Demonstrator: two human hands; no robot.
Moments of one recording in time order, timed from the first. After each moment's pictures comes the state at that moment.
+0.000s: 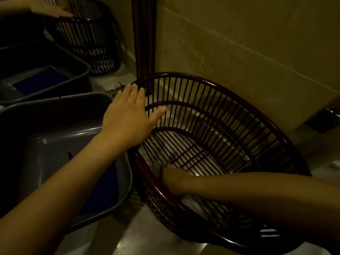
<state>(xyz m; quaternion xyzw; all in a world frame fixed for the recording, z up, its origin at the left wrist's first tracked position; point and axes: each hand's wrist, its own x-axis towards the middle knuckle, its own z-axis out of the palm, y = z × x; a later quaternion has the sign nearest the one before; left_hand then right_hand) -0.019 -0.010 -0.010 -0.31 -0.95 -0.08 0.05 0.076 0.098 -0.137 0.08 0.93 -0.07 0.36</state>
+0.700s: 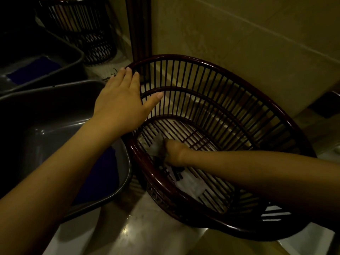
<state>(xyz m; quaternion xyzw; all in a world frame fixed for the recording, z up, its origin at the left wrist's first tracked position) -0.017 -0.011 -0.008 -0.32 -0.94 -0.08 0.06 0.055 0.119 -0.132 0.12 0.92 -0.24 0.27</state>
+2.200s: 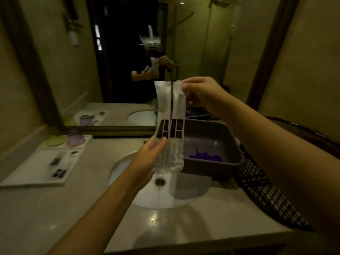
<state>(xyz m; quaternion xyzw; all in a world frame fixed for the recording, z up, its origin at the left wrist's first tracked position) 0.258 -0.390 0.013 -0.14 -0.61 -0.78 -0.01 0.188 -0.231 0.157 -0.17 0.79 -0.59 -0.02</state>
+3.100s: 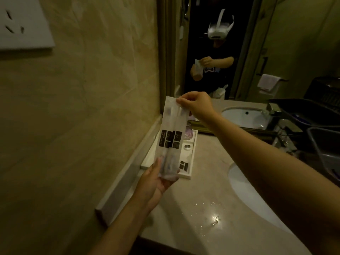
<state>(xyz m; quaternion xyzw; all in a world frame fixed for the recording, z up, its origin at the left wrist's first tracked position) 0.313 -0.789 -0.068 0.11 -0.34 -0.93 0.04 0.149 -0.697 0.070 -0.28 0.79 -0.54 -0.04</state>
